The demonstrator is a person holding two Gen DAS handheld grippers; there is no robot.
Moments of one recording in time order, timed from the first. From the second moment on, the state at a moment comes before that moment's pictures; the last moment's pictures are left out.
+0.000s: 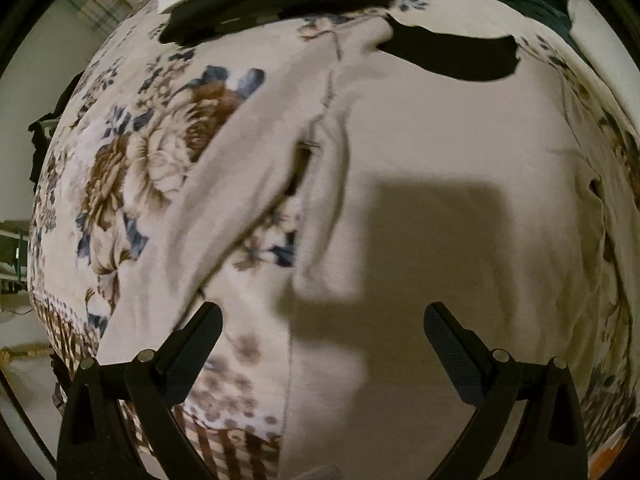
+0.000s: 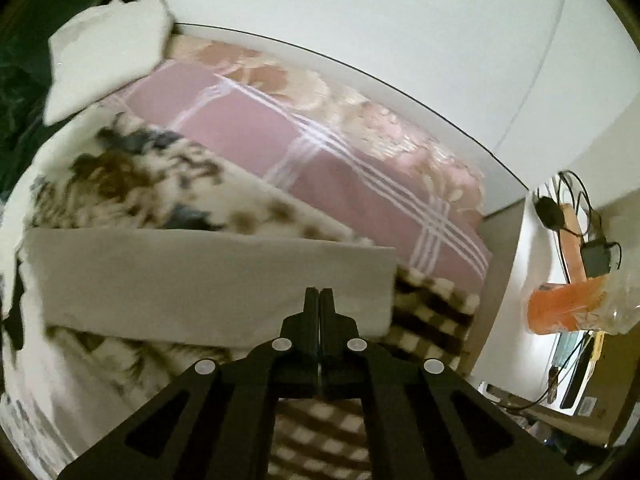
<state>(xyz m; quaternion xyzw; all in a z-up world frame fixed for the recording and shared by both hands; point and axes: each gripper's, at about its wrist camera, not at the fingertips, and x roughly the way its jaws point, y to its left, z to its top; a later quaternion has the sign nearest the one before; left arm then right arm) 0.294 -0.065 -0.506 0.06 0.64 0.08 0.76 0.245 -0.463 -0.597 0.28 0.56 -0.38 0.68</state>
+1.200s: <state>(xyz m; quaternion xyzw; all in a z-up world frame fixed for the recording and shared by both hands) 0.283 -0.043 -0.512 0.05 0.64 0.10 0.76 0.322 -0.325 -0.510 0.15 0.53 -0.16 0.82</state>
